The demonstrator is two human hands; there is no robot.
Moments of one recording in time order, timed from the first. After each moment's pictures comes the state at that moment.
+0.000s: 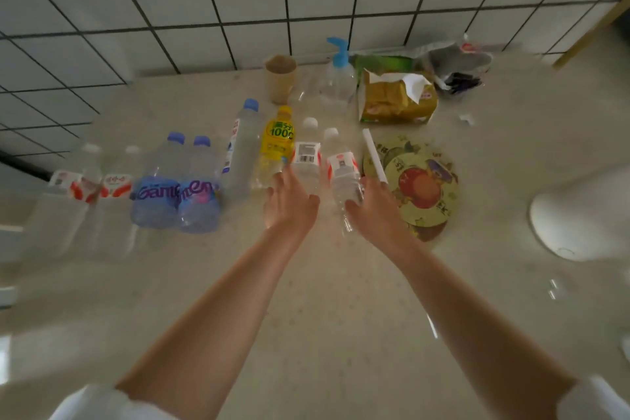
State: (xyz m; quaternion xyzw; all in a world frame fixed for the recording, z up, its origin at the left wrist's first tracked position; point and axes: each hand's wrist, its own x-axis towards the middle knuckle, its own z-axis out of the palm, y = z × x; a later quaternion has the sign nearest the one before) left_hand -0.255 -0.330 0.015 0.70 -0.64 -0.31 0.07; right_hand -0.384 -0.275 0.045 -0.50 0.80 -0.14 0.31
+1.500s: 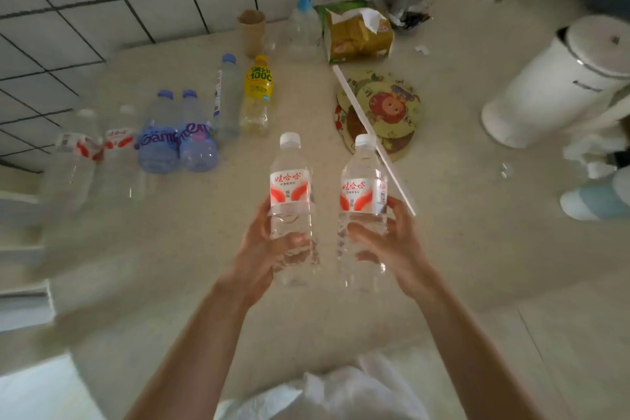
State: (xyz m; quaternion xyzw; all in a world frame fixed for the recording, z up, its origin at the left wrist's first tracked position) left_hand -0.134 -0.139 0.054 0.46 -0.37 -0.77 0.25; right_hand -0.327 -0.062 0.076 -0.19 0.74 -0.43 0.49
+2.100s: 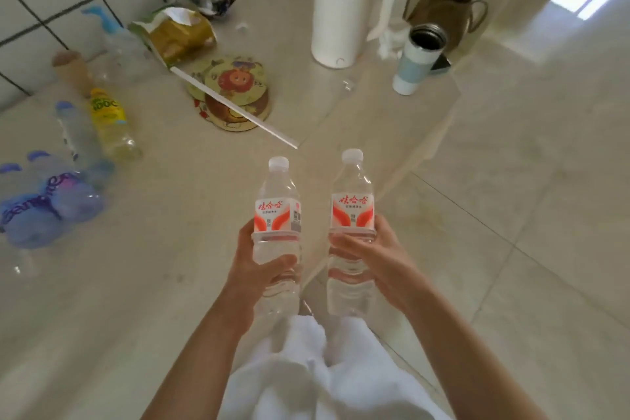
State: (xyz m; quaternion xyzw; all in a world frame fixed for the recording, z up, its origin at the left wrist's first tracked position) left_hand -0.129 -0.005 0.075 0.41 -0.54 -0.73 0.03; right_hand -0.259 0.153 0.101 0.04 0.63 -0.62 0.46
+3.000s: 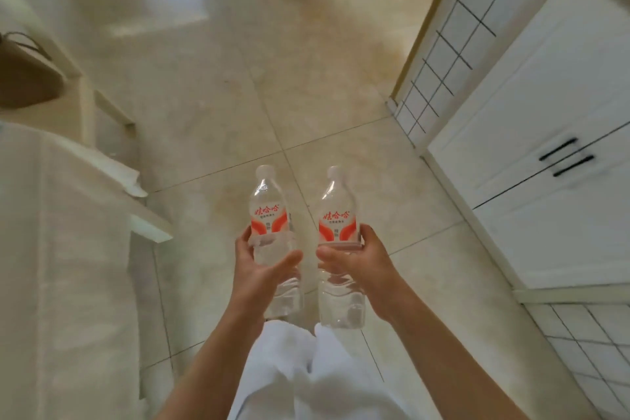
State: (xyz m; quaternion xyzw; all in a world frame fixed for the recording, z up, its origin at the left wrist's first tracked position) left_hand -0.178 0.431 0.080 0.09 -0.69 -0.65 -0.31; right_hand -0.105 0.591 0.089 0.39 0.62 -0.68 0.04
